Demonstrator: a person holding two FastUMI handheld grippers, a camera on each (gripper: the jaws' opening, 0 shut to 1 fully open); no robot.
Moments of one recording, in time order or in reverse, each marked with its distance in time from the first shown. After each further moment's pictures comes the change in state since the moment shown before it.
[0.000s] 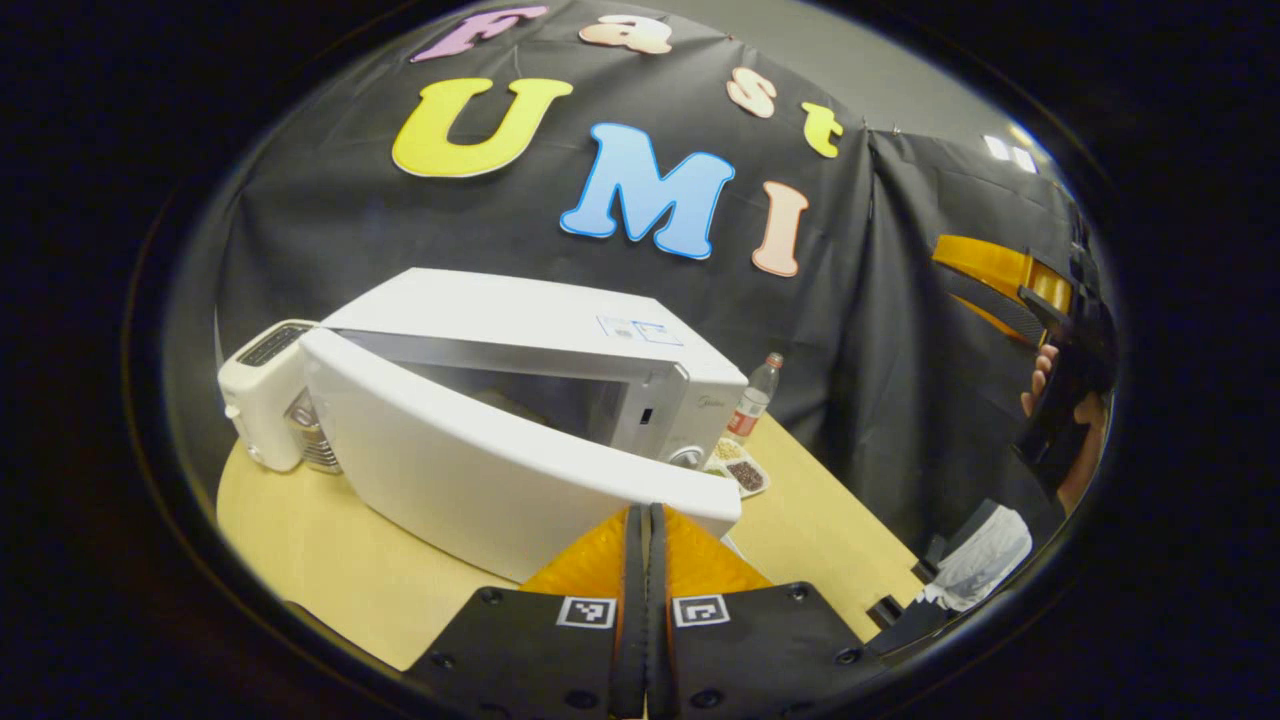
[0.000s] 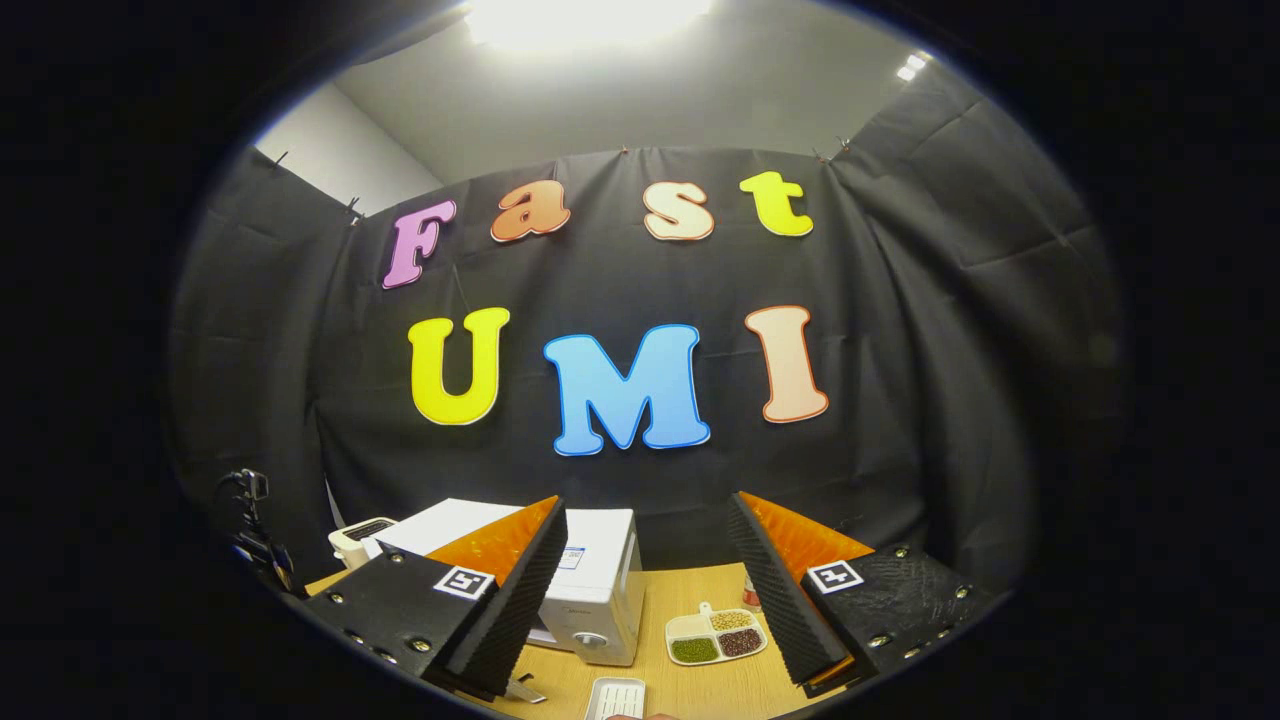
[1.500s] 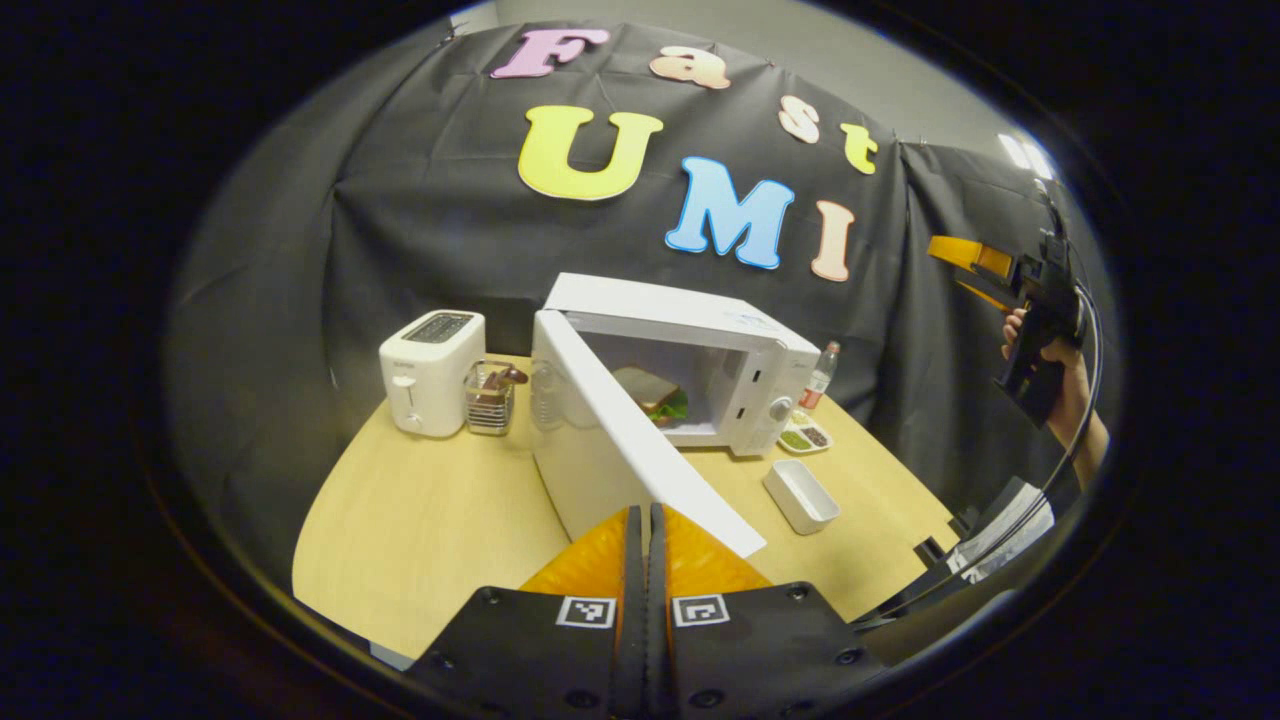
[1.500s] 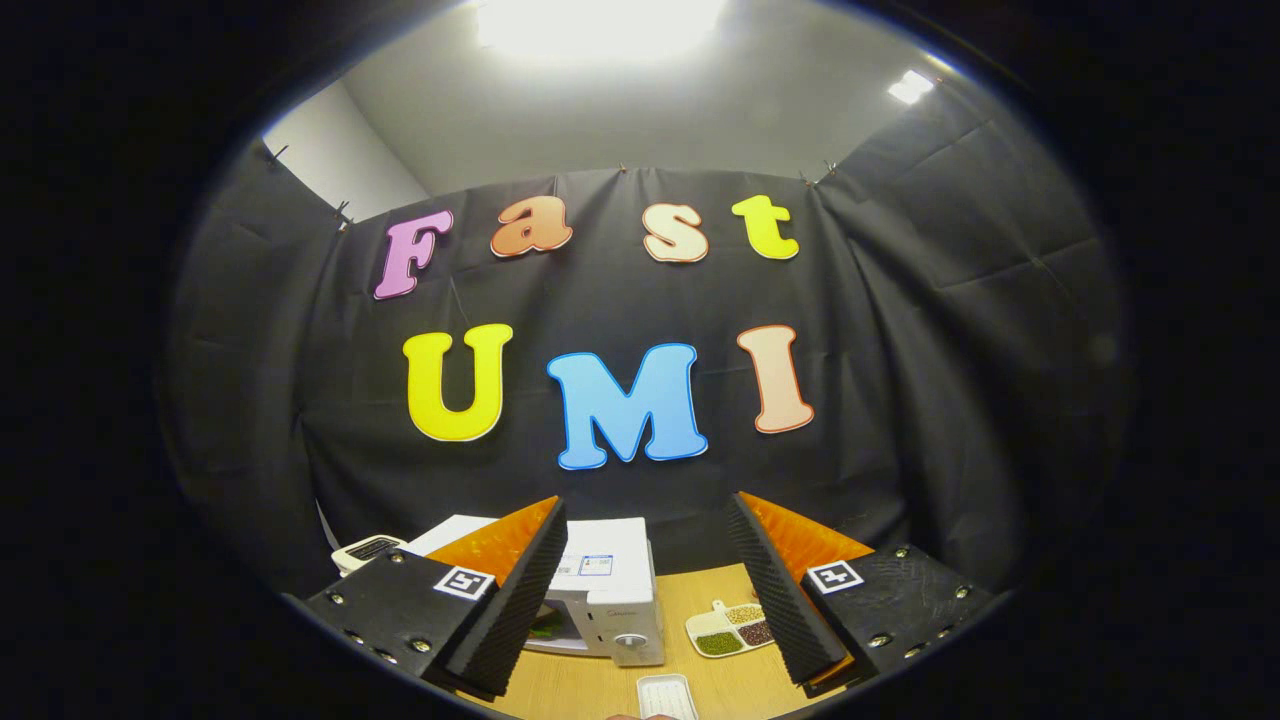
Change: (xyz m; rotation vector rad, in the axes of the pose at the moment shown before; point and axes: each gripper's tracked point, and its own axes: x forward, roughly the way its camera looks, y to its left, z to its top) left arm -0.202 0.110 -0.052 0.002 -0.021 0.179; right arm -0.028 0.060 0.004 0.002 -0.030 -0.083
